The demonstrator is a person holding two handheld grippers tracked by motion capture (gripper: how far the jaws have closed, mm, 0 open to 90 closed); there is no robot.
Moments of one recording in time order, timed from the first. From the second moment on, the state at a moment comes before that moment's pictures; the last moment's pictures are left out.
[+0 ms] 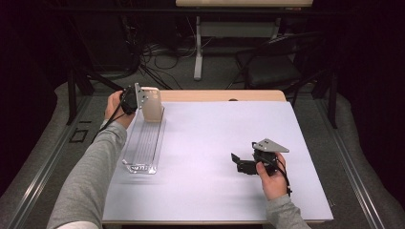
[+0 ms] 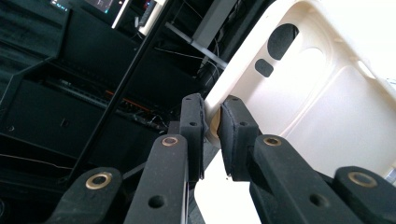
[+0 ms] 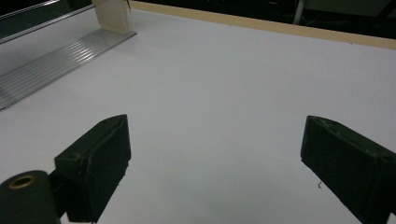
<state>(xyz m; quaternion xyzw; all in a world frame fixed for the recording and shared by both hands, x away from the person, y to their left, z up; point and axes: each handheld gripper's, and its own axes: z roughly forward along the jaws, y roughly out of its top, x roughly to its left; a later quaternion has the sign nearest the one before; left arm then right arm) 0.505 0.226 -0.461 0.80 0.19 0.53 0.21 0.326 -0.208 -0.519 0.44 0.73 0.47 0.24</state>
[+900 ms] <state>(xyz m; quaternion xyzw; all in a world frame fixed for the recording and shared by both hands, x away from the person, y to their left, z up) 0.511 0.230 -0.465 0.80 0.17 0.54 0.22 0.327 -0.207 -0.521 0.44 0.73 0.47 0.24</state>
